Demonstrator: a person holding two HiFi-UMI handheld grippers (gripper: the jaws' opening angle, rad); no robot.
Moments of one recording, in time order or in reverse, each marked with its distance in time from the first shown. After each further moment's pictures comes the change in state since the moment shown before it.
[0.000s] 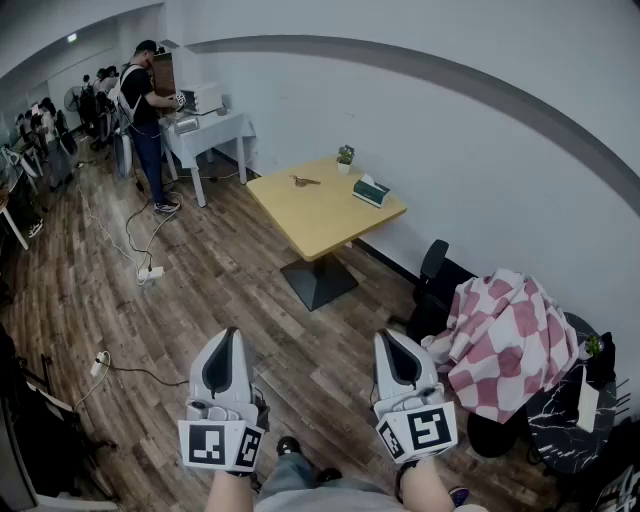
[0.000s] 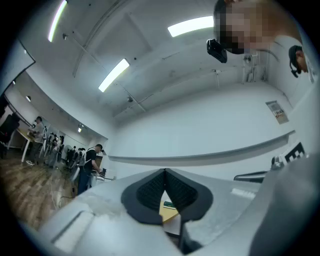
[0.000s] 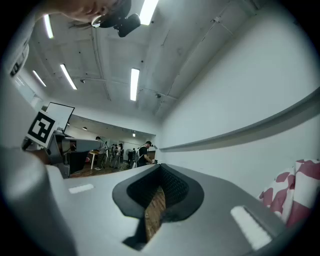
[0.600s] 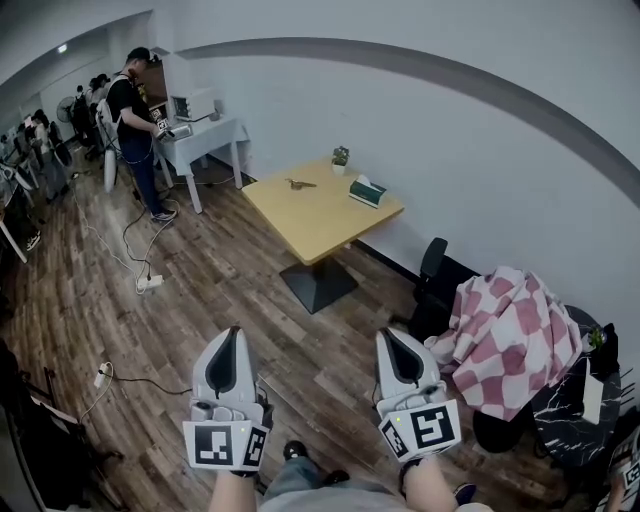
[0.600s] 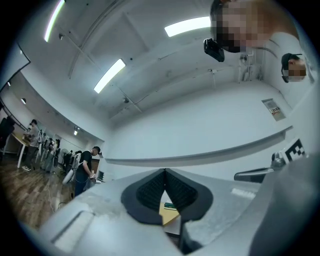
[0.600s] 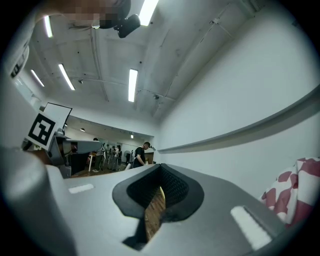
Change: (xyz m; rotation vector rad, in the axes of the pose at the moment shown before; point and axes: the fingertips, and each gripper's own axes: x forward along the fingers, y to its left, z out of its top) left arm 0.018 -0.002 0.000 0.044 -0.002 -0.022; right arm 0.009 -0.006 0.002 0.011 -0.013 -0.012
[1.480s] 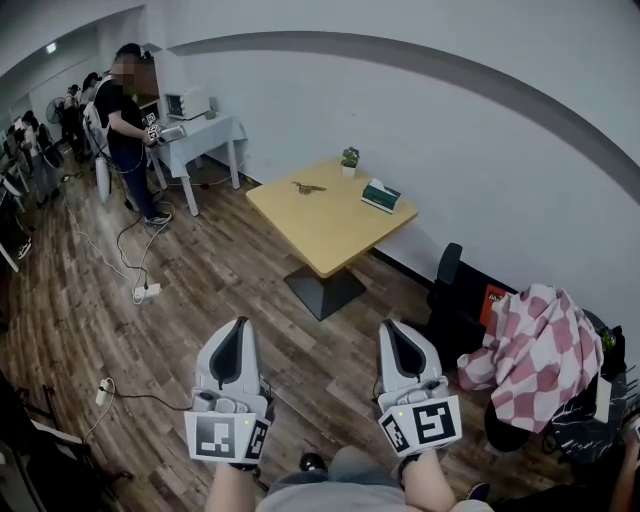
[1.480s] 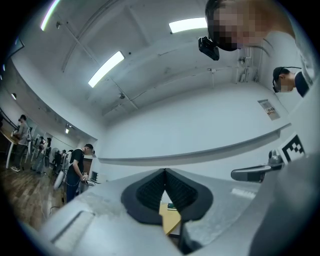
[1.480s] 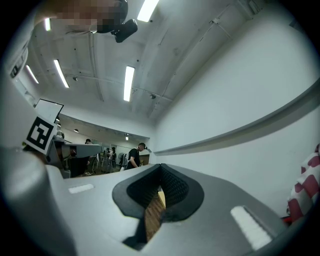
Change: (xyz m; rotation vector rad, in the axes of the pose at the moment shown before) left arm 0.084 0.096 -0.020 0.013 -0.003 -0.097; right arm 0.120 0.030 -0.020 0.005 -0.030 -0.064
